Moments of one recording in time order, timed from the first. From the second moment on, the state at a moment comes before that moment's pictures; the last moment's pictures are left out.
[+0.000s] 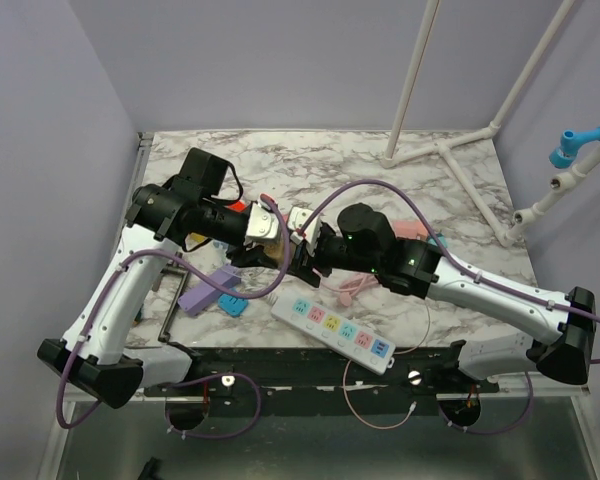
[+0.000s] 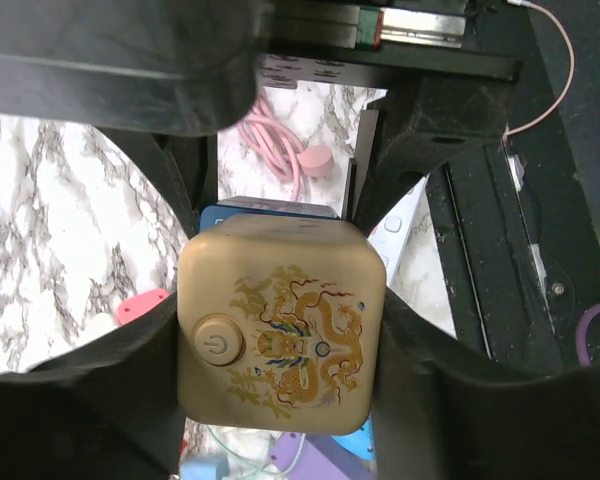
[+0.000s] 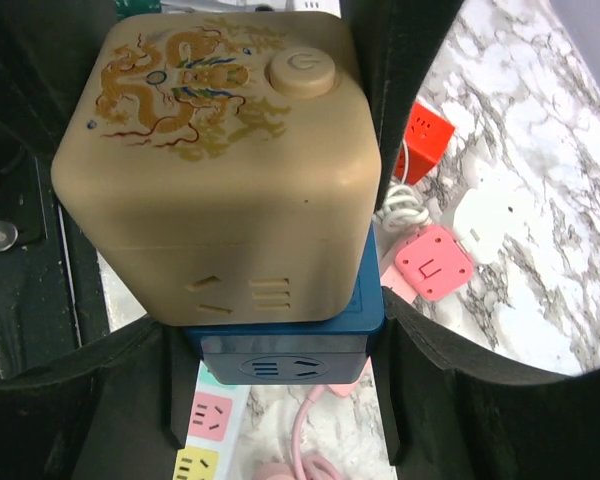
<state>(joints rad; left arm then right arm) -0.45 1.24 1.53 -1.26 0.94 1.08 1.07 1.29 1.17 -0.26 -0.12 -0.30</state>
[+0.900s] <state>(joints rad) -0.47 1.18 1.55 -1.21 0.97 0.98 1.07 1.06 0.89 0.14 -0.10 -0.24</state>
